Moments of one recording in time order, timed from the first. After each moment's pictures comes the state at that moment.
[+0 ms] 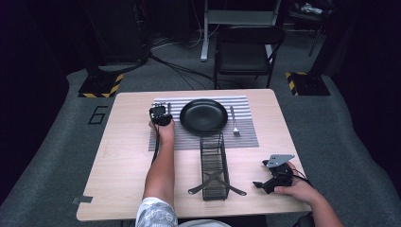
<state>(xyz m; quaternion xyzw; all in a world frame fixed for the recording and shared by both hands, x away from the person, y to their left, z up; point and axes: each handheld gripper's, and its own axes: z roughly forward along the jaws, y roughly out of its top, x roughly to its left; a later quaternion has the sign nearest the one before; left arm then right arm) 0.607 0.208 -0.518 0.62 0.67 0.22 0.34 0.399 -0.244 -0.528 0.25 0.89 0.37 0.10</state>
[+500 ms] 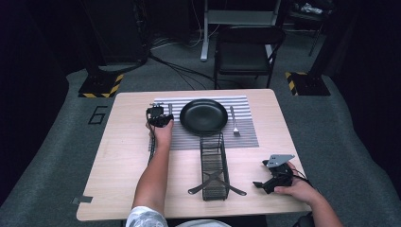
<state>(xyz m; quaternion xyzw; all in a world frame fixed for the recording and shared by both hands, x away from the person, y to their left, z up) 0.584 0.221 -0.498 0.63 0.64 0.20 0.38 0.399 -0.244 -0.528 0.25 0.89 0.37 0.10</state>
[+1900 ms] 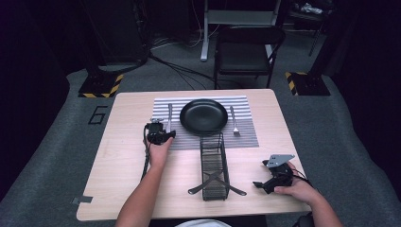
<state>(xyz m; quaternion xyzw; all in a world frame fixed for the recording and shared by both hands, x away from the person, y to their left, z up) 0.525 0.219 -0.518 0.68 0.61 0.17 0.38 0.399 -0.244 -0.528 0.25 0.89 0.37 0.10</state>
